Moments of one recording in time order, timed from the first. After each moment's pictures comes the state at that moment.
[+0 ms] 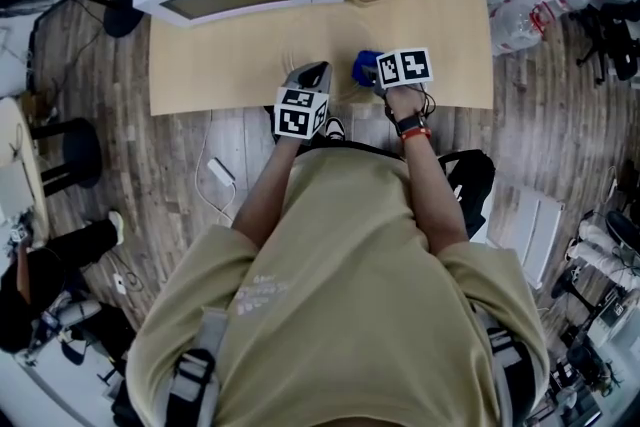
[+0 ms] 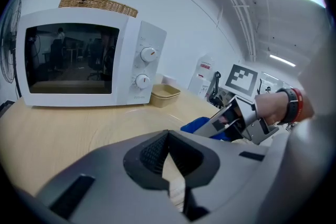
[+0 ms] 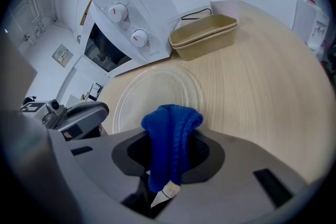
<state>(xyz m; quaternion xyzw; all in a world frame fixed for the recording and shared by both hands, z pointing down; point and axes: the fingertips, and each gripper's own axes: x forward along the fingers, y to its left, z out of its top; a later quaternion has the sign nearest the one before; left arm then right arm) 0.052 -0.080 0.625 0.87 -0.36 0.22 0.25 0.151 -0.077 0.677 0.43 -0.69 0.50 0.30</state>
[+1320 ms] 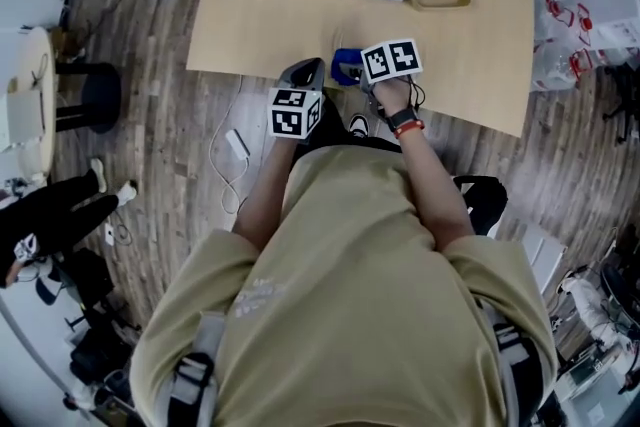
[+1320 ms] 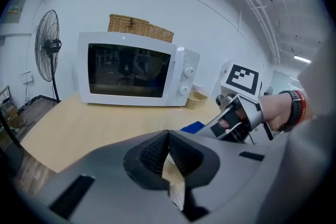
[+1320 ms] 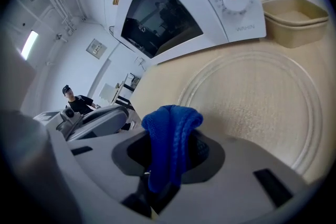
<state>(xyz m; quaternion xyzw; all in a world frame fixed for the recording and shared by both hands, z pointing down) -0.076 -0.060 0.604 0.81 -0.49 0.20 0.26 -0.023 -0.069 0.655 0.26 -0.77 0.51 0.27</state>
